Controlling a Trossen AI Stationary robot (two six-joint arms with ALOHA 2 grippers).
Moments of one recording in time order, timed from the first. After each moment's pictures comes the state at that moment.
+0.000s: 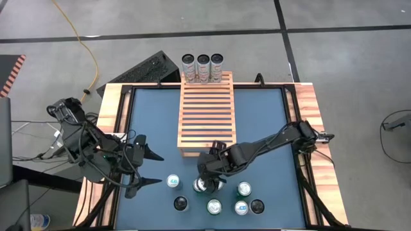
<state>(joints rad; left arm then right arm) -0.77 1.24 1.53 -0.79 -0.61 -0.52 0.36 2.02 1.89 -1.01 0.29 0.51</state>
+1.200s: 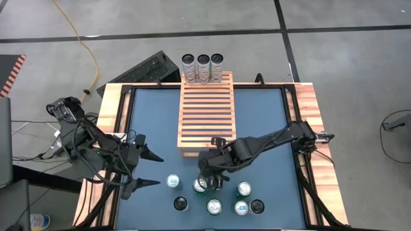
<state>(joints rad) -0.78 1.22 1.53 -0.70 -0.60 -0.45 0.35 2.02 2.11 -1.20 0.26 0.37</state>
